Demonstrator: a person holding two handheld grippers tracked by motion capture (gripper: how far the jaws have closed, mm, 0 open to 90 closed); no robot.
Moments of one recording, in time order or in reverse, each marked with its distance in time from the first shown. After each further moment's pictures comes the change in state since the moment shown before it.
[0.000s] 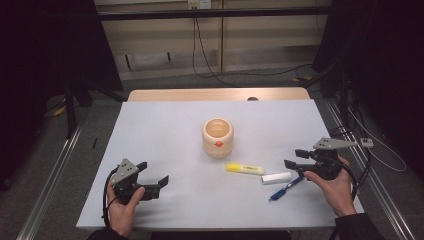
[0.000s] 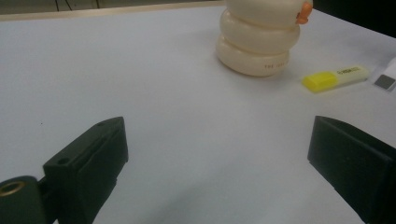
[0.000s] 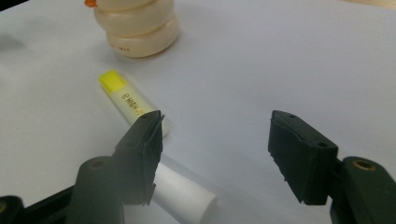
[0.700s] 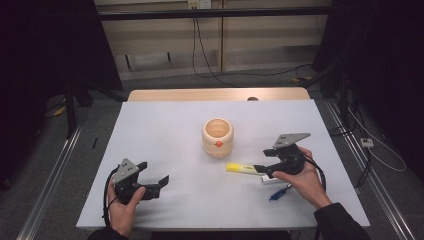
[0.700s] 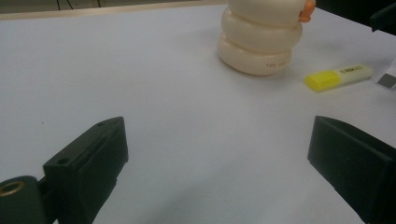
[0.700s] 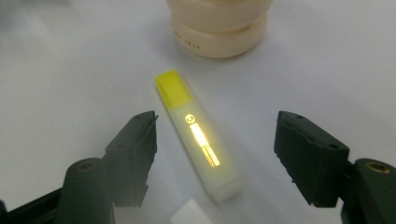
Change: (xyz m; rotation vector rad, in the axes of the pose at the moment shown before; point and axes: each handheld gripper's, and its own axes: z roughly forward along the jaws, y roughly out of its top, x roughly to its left) left arm 0.000 0.000 0.001 0.005 0.005 0.002; right arm 0.050 0.039 0.063 0.150 0.151 -0.203
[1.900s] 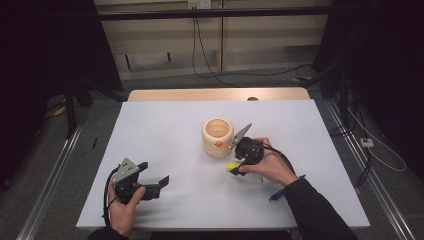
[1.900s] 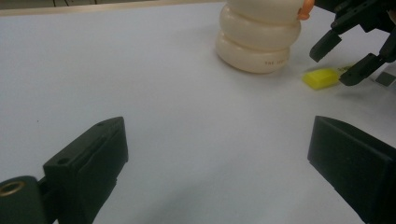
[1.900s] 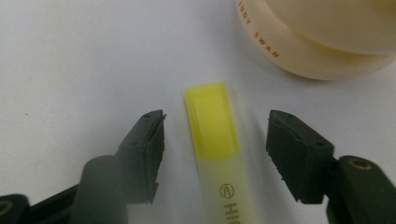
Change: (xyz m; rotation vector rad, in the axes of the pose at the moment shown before) left arm 0.001 -0.001 0.002 0.006 -0.013 -0.009; right arm 0.017 0.055 0.087 0.377 0.141 -0.221
